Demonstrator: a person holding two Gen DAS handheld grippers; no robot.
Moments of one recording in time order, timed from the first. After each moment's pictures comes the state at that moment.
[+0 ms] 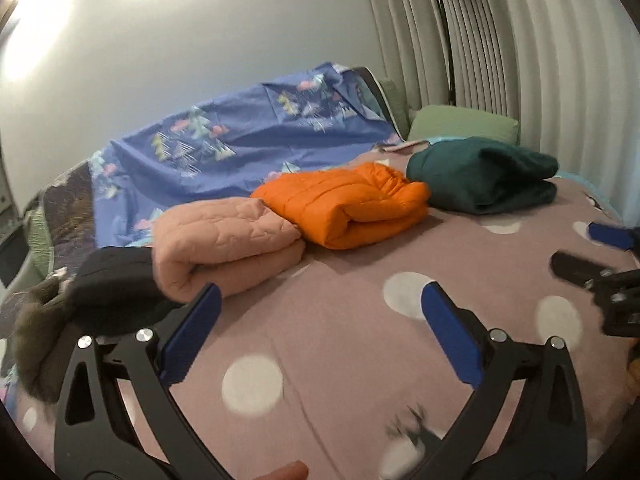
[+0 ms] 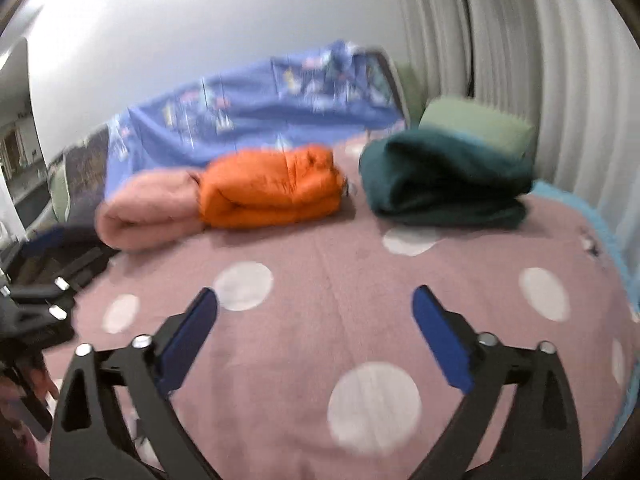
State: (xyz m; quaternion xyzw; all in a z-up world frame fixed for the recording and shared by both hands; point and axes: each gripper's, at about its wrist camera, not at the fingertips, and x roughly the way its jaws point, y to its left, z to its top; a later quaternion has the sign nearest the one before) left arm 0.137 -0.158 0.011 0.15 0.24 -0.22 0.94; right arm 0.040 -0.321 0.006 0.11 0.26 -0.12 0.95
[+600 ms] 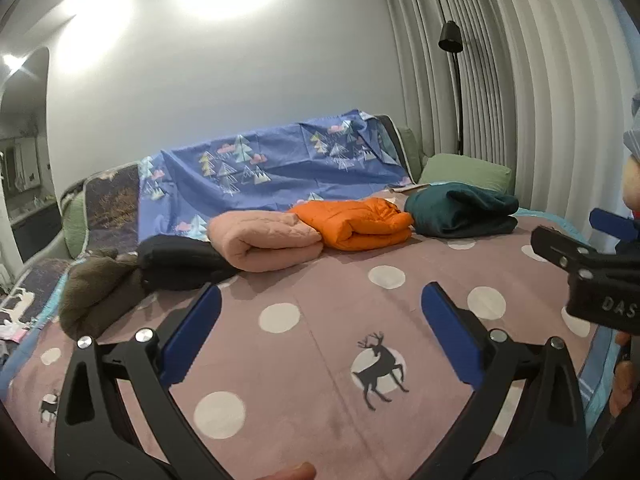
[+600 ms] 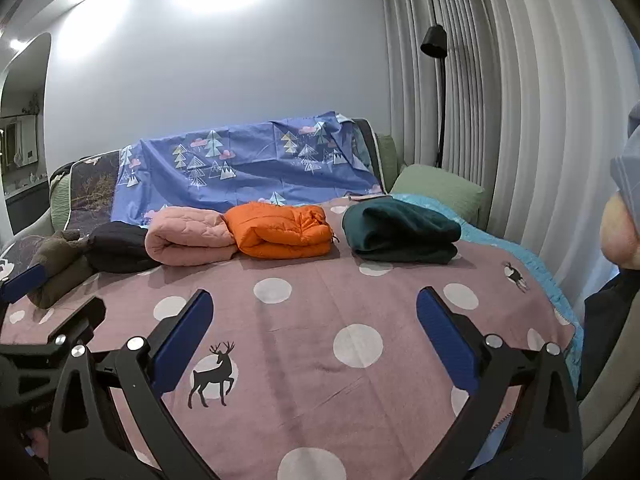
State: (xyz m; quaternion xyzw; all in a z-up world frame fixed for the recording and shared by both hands) left arm -0.030 -0.076 0.062 0.09 0.18 -0.18 0.96; right arm -0.077 -0.241 0.068 0.04 0.21 -0.17 0.96
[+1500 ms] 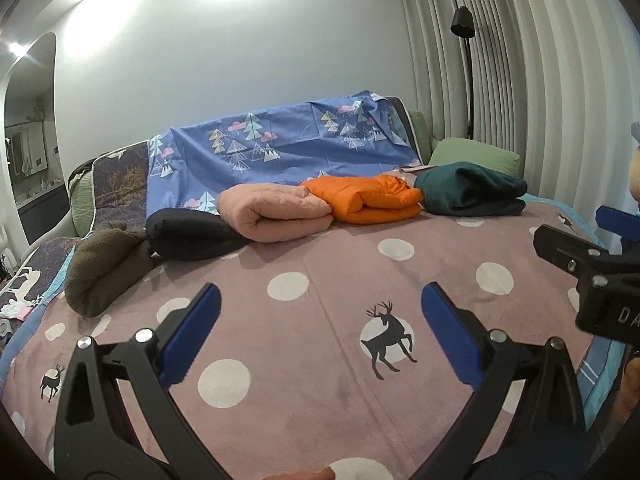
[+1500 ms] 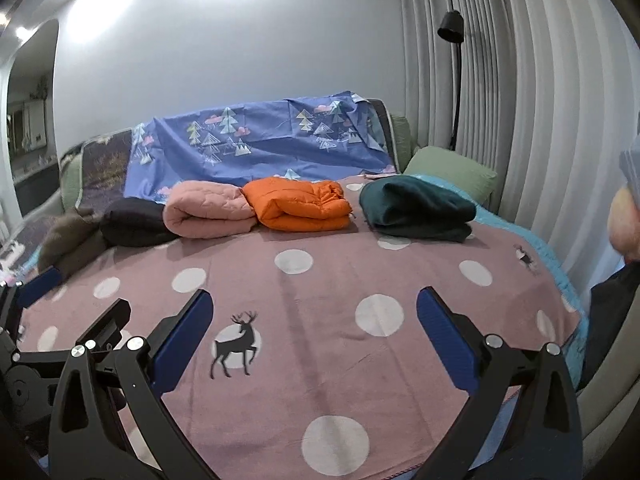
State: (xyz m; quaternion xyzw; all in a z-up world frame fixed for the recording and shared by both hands) left arm -0.031 -0.063 0.042 0.09 0.22 -0.17 0.96; right arm -0.081 -0.218 0.058 0.03 0.24 -0.15 0.96
